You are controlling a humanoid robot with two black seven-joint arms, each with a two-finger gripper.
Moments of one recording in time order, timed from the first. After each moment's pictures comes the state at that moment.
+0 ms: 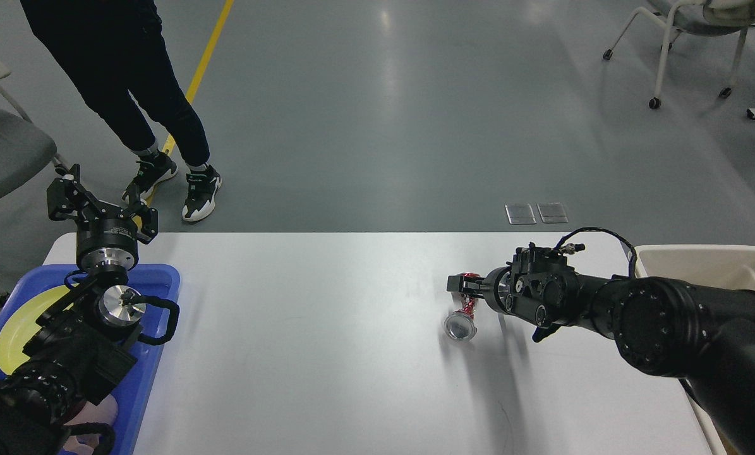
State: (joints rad) left arm -0.74 0.16 -0.96 -0.23 -0.07 -0.30 -0.62; right arm 1.15 0.10 -1.17 0.52 0.00 0.09 -0.01
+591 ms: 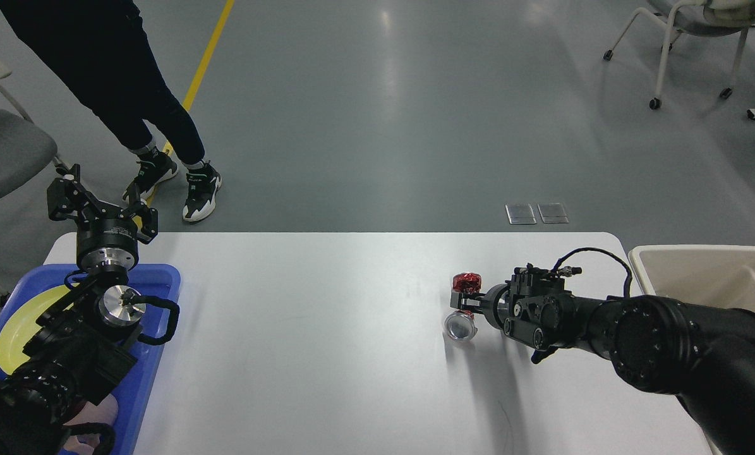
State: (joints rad) left arm -0.74 0.16 -0.96 -0.23 -0.07 -0.30 -0.62; right arm 1.09 0.11 -1.17 0.51 -0.04 0.00 -0.01
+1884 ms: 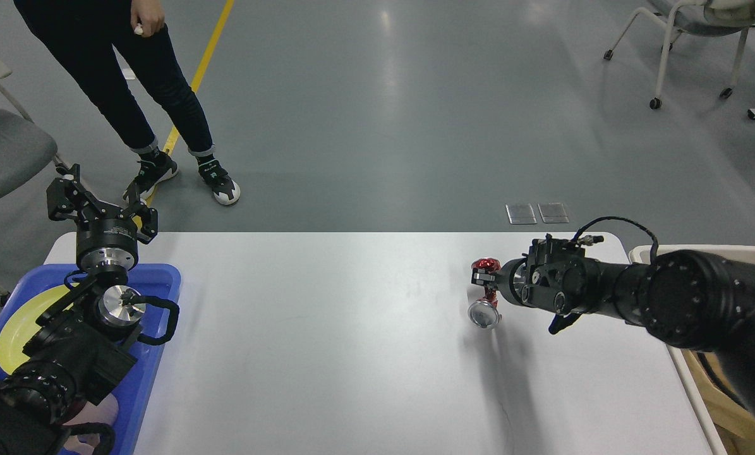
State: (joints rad) left arm -0.74 0.16 -0.96 -0.23 -0.07 -0.30 -0.62; right arm 1.32 -0.03 -1.11 0.73 -0.03 0.04 -0.01
